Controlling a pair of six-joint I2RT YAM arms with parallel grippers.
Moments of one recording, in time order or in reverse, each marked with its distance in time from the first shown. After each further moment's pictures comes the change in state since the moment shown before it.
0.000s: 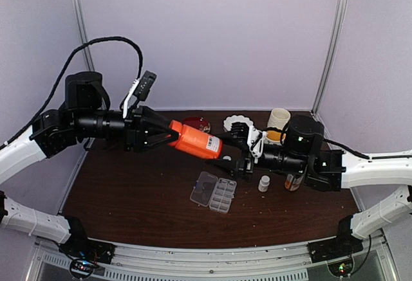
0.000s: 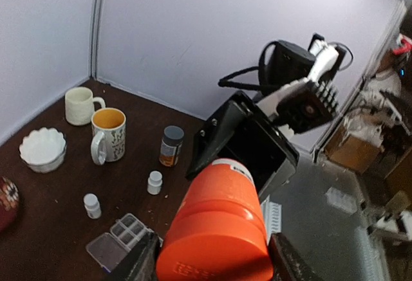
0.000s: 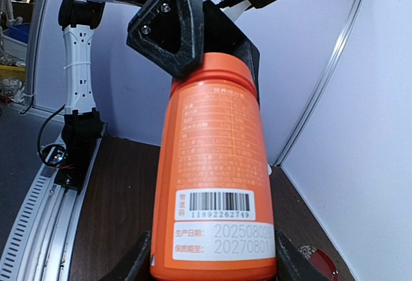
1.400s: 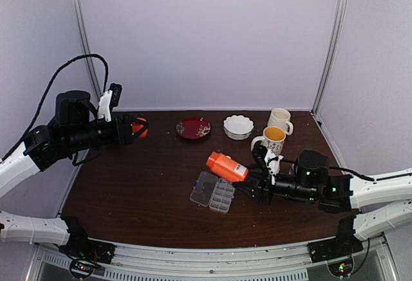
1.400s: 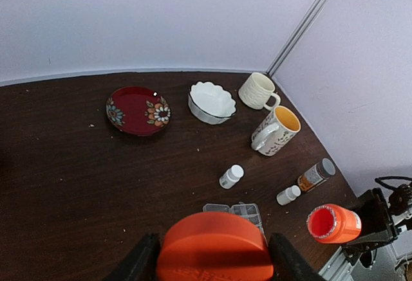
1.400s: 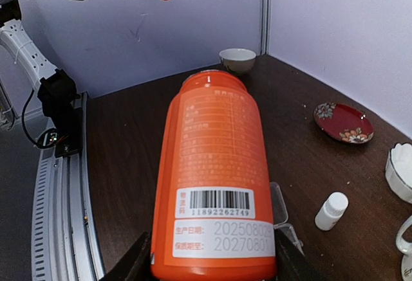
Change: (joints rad) left arm 0.149 -0.149 -0.176 -0.087 -0.562 -0.338; right arm -0.023 -0.183 -0.376 0.020 0.206 0.391
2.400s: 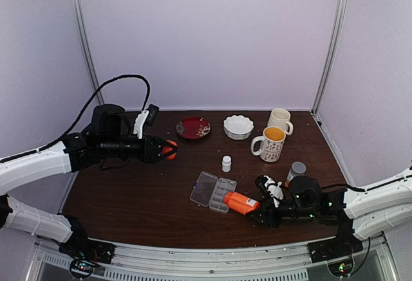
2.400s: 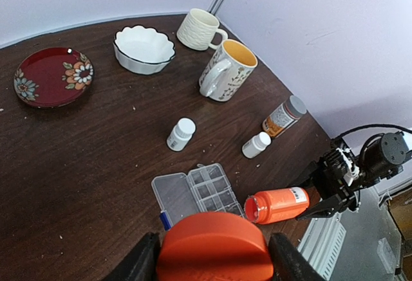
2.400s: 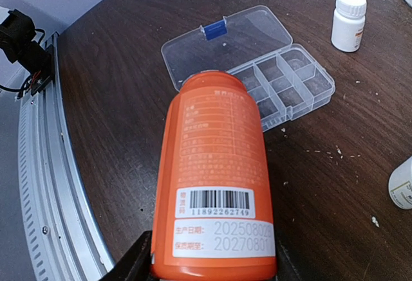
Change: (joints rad) left arm 0.000 0.233 -0.138 0.275 0.334 0.089; right arm -0.016 0.038 -0.236 -0.109 -0.035 0.291
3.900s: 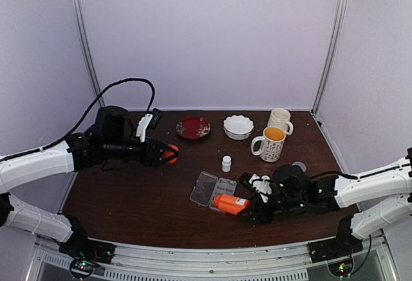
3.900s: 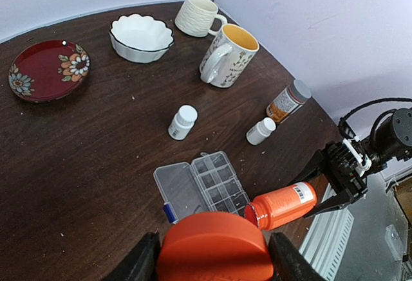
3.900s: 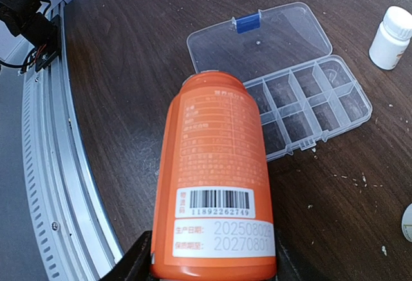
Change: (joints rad) left arm 0.000 0.027 -0.004 -0.014 0.023 0.050; right arm 0.000 0.130 0.222 -0.224 -0.079 -0.083
